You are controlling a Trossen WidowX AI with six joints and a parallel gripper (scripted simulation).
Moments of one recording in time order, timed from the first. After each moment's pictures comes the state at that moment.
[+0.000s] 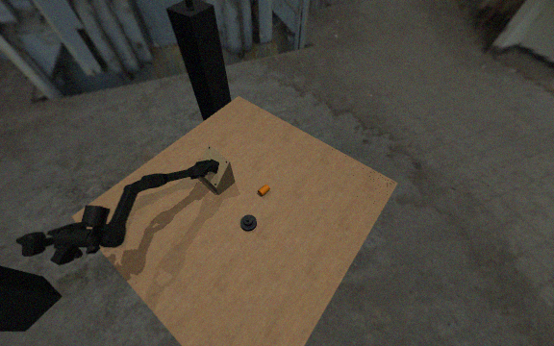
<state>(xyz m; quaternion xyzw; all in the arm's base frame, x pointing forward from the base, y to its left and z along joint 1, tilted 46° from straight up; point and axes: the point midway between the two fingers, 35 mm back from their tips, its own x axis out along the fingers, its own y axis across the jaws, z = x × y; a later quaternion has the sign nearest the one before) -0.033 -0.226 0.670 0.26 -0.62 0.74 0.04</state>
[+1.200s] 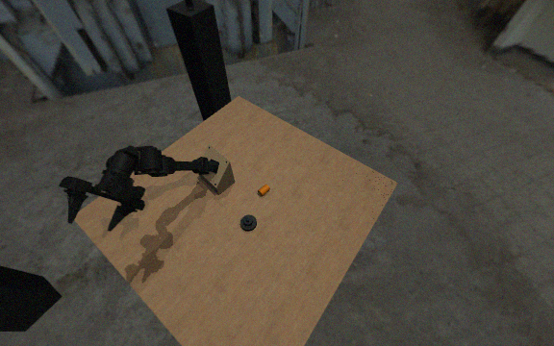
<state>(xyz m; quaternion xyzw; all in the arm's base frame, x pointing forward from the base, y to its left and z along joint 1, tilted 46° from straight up) 0.263 -0.024 0.657 0.65 -0.28 0.54 -0.46</state>
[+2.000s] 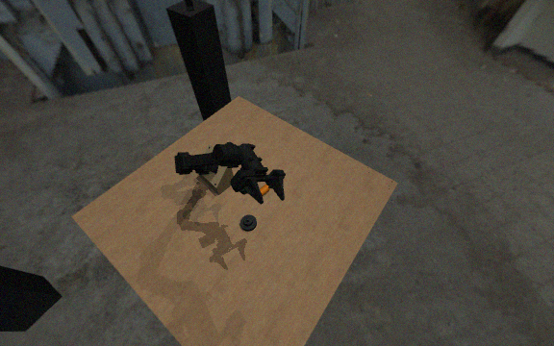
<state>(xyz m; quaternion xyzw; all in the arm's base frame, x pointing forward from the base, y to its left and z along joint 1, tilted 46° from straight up) 0.556 0.127 0.381 0.72 -0.24 -0.11 0.64</state>
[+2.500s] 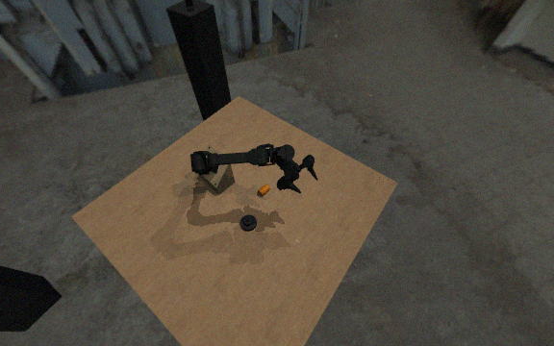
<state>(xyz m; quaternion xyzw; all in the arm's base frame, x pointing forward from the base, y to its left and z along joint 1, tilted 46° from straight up) 0.542 0.132 0.071 0.05 0.25 -0.27 0.93</state>
